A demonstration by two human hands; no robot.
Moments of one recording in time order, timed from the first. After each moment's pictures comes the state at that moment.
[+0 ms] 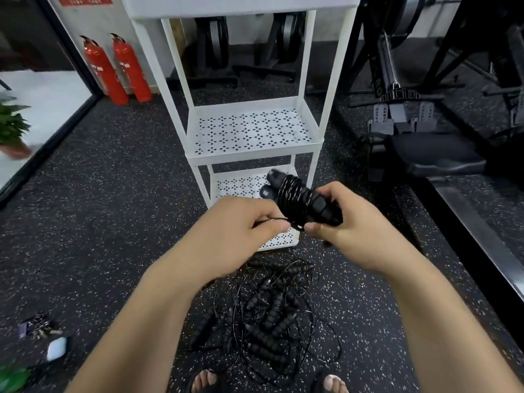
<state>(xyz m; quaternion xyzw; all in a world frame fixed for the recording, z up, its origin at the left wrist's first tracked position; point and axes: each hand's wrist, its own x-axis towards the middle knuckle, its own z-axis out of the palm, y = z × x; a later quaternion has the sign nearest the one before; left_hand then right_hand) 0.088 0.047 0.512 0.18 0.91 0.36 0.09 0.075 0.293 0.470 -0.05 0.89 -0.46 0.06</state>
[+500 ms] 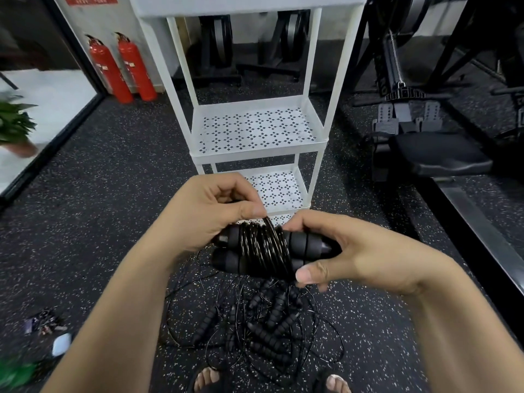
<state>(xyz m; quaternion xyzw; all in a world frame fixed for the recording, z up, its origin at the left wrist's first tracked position) 0.074 0.010 0.514 0.13 0.79 0.59 0.07 0.102 0.286 0.510 -0.21 0.70 -0.59 0.34</state>
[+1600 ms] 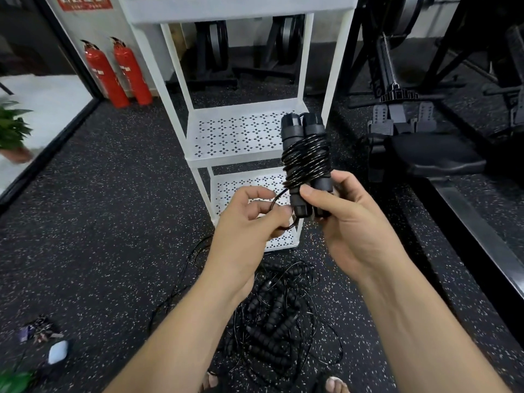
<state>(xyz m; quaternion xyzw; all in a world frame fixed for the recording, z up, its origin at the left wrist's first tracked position) 0.099 0.089 0.484 -0.07 0.64 0.77 0.05 0.086 0.250 0.496 0.04 0.48 -0.88 0.03</state>
